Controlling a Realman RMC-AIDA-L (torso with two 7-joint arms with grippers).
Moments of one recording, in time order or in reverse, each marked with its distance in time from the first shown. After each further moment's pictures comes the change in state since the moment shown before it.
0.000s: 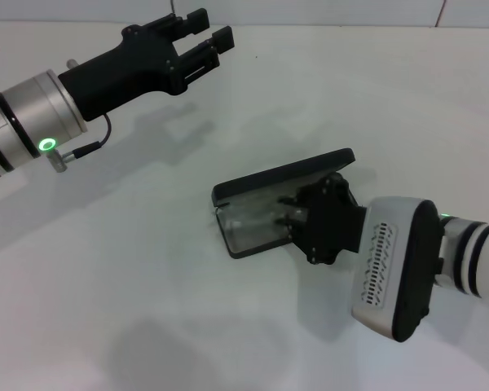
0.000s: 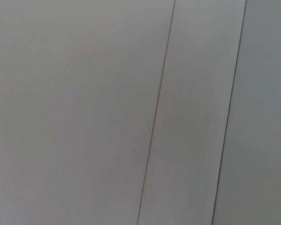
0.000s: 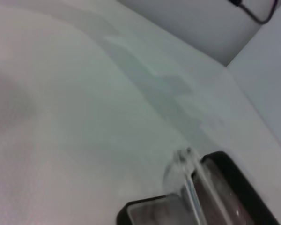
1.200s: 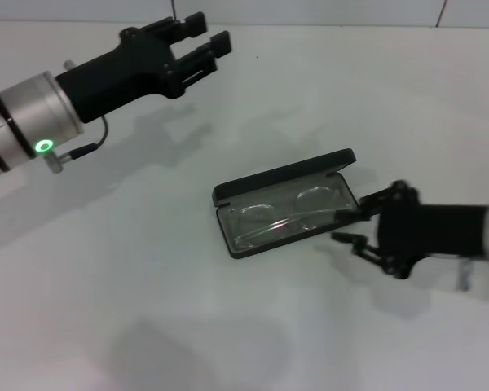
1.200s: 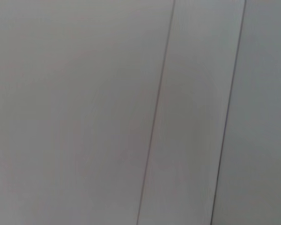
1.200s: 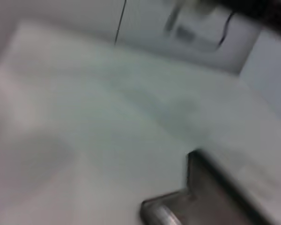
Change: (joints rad) left arm 0.003 0.004 0.000 0.013 0.022 0.004 -0.001; right arm -0.088 -0.007 0.489 -0.086 -0.009 -0.684 0.041
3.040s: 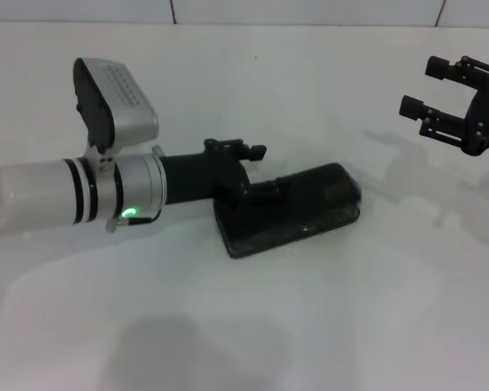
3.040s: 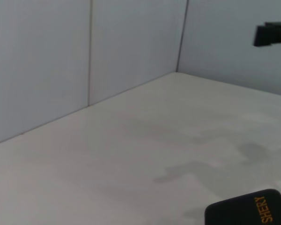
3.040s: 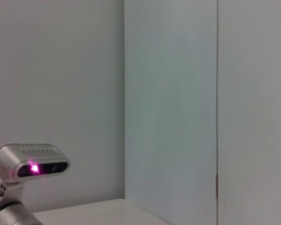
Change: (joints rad) left arm -0.065 -0.031 0.356 -0.078 0.140 -0.327 -0.006; right arm 0.282 0.011 0.694 0.674 0.317 -0.396 -0.231
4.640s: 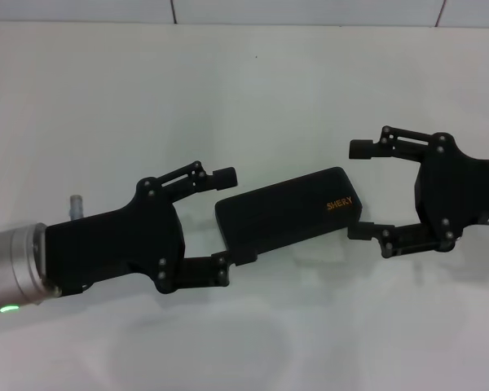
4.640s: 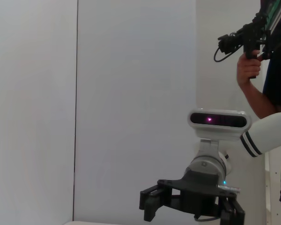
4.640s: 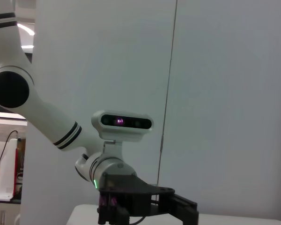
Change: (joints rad) left arm 0.305 0.075 -0.021 0.098 -0.216 0.705 0.280; right arm 0.069 -0.022 -0.138 -0.006 -0.112 -0.297 -0.074
